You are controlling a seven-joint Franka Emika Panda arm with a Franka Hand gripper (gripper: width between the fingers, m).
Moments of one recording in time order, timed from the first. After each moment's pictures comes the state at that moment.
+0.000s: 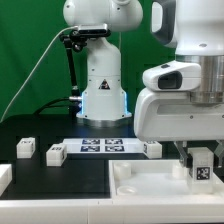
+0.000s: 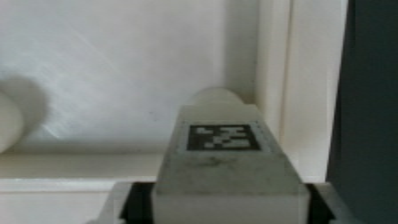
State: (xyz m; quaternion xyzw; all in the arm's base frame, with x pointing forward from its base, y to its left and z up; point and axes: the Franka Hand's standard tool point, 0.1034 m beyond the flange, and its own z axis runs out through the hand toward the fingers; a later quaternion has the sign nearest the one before) arm 0.628 0.116 0.069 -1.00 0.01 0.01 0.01
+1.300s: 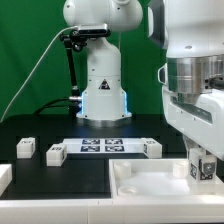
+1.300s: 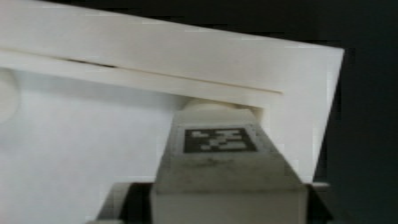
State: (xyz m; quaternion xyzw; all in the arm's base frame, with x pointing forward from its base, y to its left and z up) arm 0.627 0.115 0.068 -0.74 0.67 0.04 0.03
